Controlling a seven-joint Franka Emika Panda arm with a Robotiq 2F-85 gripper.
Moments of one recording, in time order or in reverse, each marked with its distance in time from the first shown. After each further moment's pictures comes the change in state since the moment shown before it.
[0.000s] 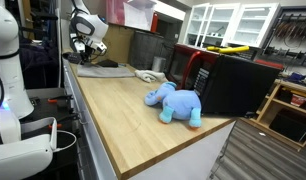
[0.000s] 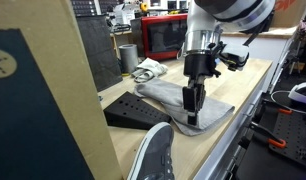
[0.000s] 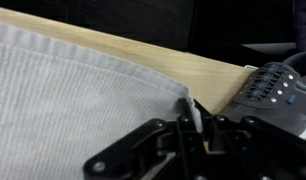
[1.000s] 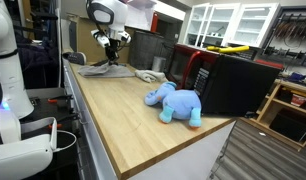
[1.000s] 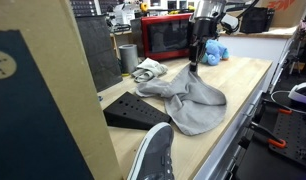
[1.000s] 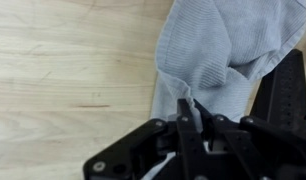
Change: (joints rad) arm -0.188 -0.176 -0.249 -0.008 -0.440 0.000 0.005
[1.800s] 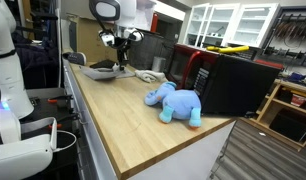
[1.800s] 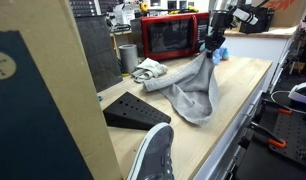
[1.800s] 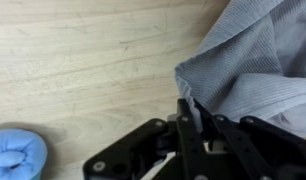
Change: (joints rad) arm -0.152 -0.073 -0.153 -0.031 -0.204 0.004 0.139
